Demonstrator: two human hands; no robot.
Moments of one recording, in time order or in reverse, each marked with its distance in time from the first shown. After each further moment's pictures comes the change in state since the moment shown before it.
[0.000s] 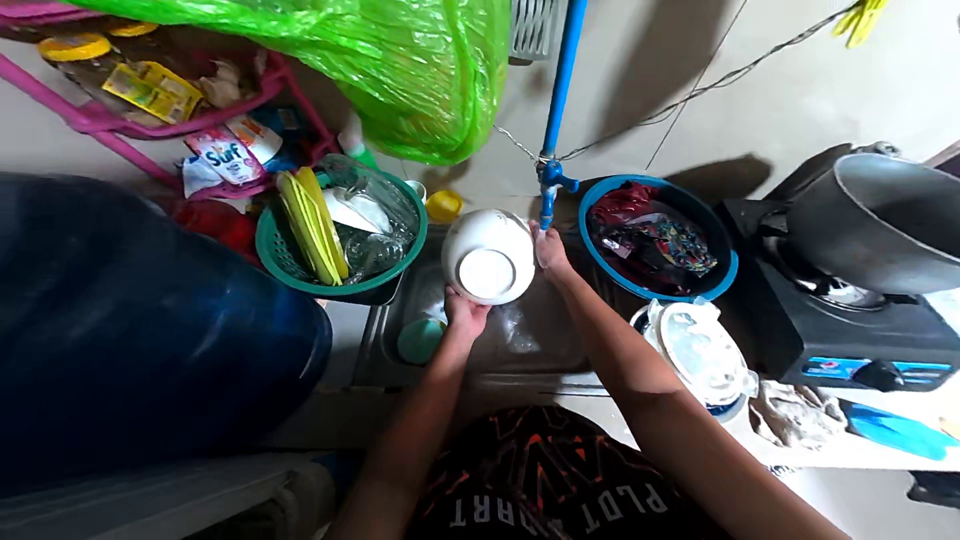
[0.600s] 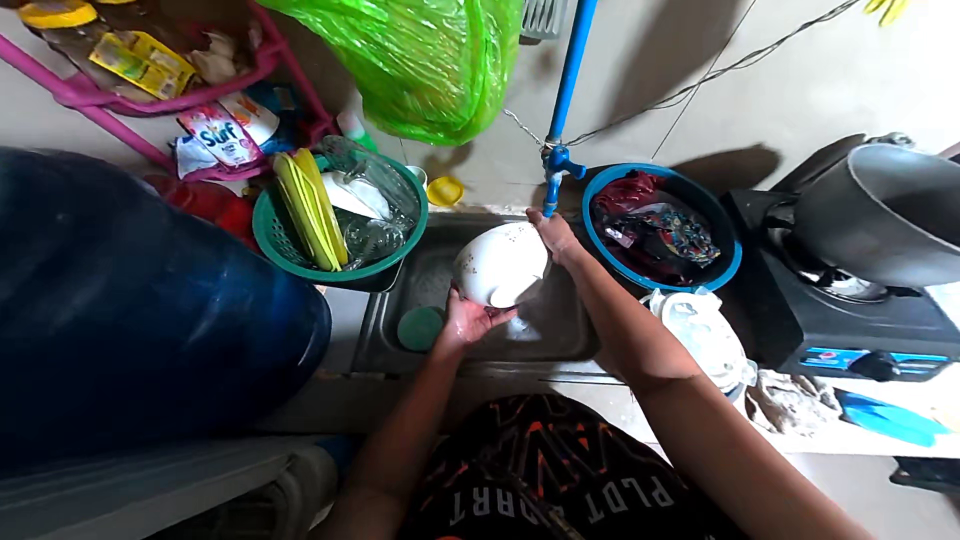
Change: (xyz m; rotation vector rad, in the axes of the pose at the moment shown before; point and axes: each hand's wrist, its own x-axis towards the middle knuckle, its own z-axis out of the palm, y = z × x) left_hand -0.021 0.002 -0.030 0.105 -0.275 -0.340; right_hand 0.009 -0.021 -0.010 -0.218 -0.099 0.183
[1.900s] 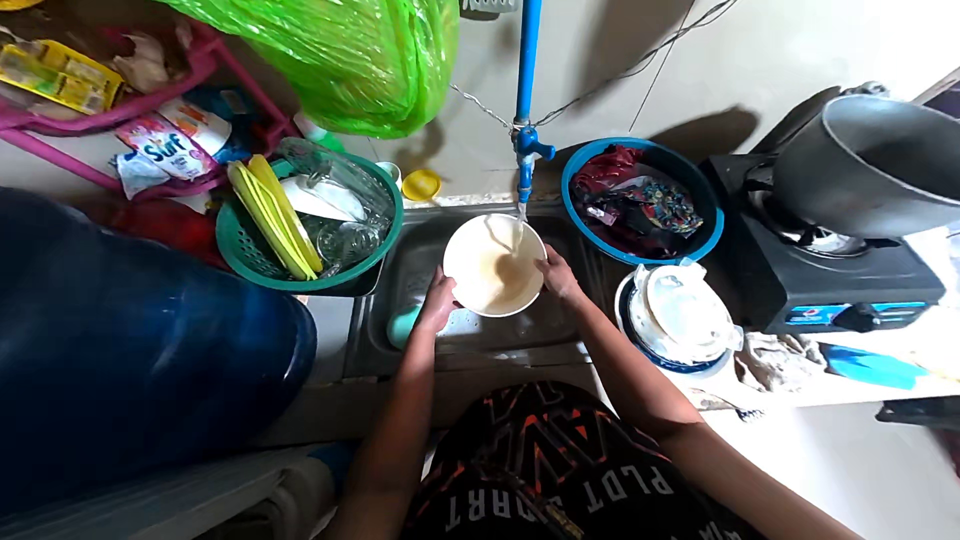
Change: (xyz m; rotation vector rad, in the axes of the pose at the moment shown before) left_hand 0.004 0.021 -0.004 0.799 0.189 0.286; right_hand -0.065 0.100 -0.008 0.205 -0.015 0.022
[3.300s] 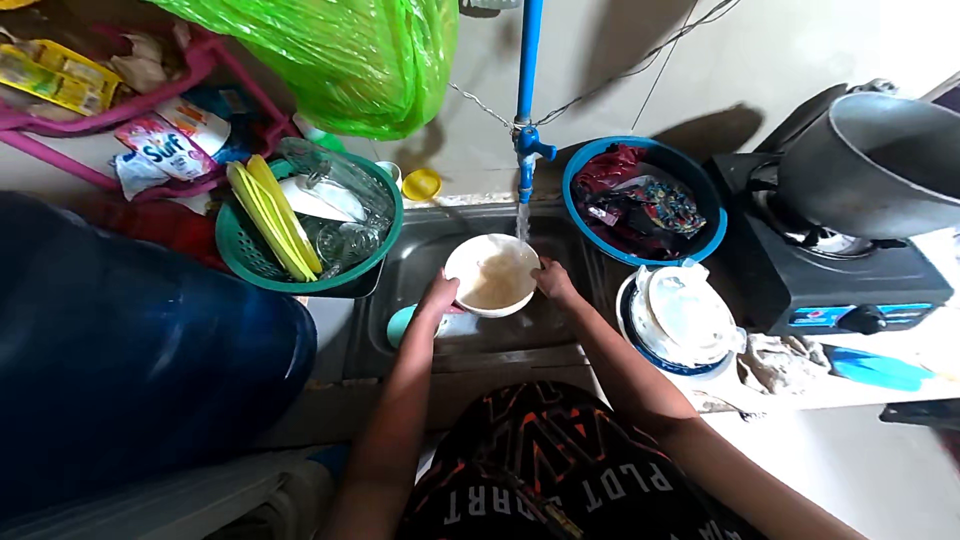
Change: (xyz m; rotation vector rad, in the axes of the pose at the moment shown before) left_hand 0.012 0.014 -0.002 0.314 0.002 -0.205; right_hand 0.002 -0.010 0.006 -0.374 -0.012 0.168
